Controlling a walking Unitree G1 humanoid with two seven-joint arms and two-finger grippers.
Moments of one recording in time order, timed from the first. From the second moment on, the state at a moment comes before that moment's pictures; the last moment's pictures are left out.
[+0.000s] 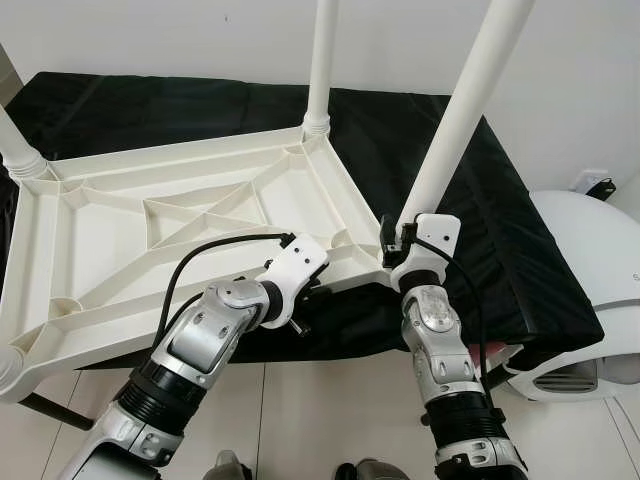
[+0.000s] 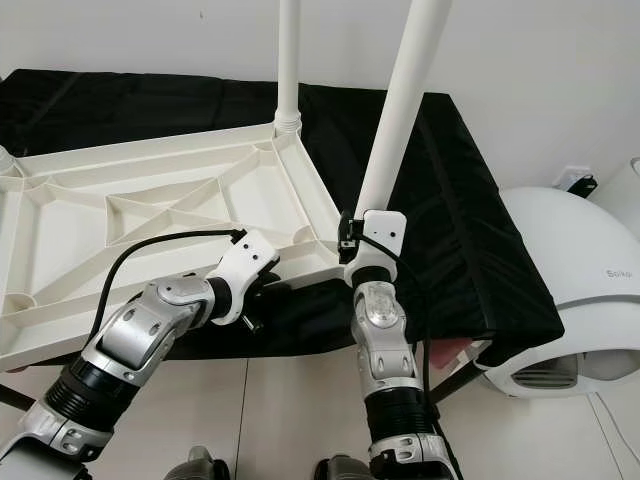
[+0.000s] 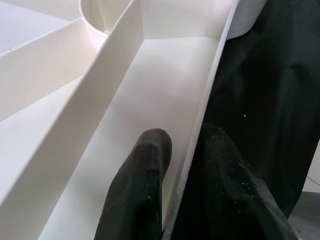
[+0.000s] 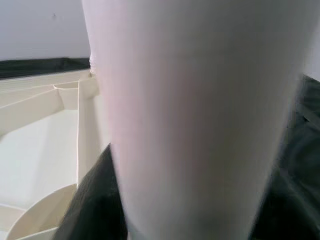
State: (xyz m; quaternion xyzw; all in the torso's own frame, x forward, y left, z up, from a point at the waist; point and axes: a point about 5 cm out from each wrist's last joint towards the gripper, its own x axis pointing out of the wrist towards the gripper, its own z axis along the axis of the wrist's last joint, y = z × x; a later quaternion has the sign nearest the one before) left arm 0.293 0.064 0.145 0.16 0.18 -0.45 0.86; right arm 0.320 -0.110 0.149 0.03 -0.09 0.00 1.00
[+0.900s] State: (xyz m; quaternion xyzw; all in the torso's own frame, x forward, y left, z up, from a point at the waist) left arm 0.294 0.058 0.145 0.16 0.18 -0.46 0.86; right arm 0.276 -0.143 0.141 0.01 -0.13 0.03 0.99
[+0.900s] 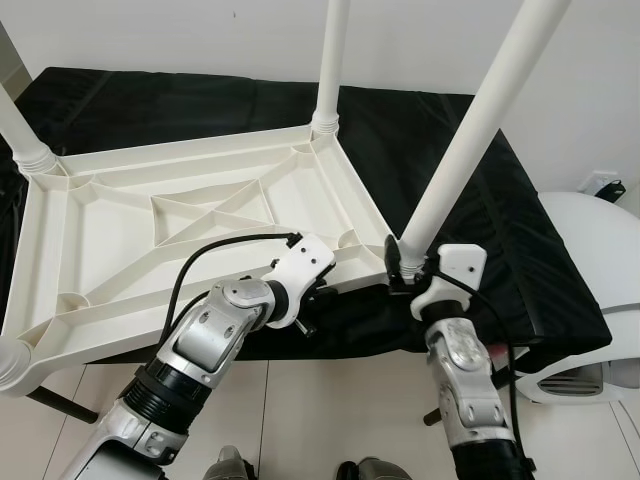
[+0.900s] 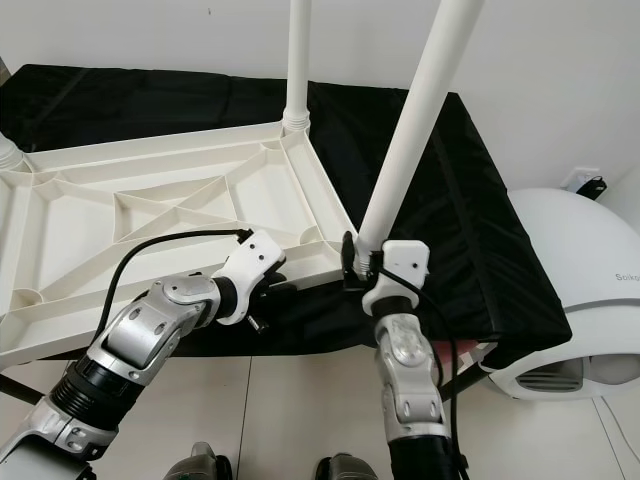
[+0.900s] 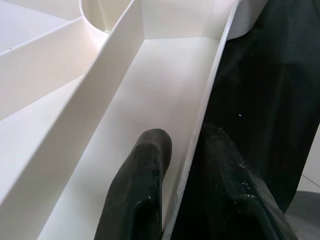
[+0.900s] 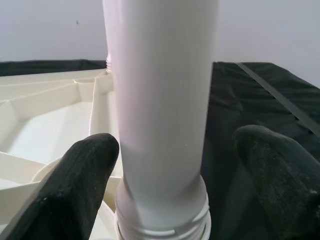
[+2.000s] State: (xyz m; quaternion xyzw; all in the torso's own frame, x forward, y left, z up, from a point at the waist) left arm 0.309 0.064 0.154 0.18 0.17 -0.45 0.86; right arm 0.219 -0.169 0.120 -0.01 -0.09 0.11 0.99
